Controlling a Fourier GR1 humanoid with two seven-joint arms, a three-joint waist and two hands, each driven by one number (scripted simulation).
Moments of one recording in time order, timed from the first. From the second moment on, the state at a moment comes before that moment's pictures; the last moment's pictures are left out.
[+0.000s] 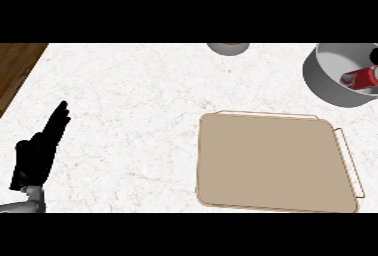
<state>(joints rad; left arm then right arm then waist) -0.03 0.25 0.10 -1.55 -0.12 0.00 0.13 -1.06 -0.66 -0.39 -0.22 0.97 -0.50 0.21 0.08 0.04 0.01</state>
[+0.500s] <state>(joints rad) -0.05 0.25 0.10 -1.54 -0.13 0.00 0.13 -1.05 -0.67 -0.51 -0.21 0.84 -0.53 0.04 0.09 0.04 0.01</state>
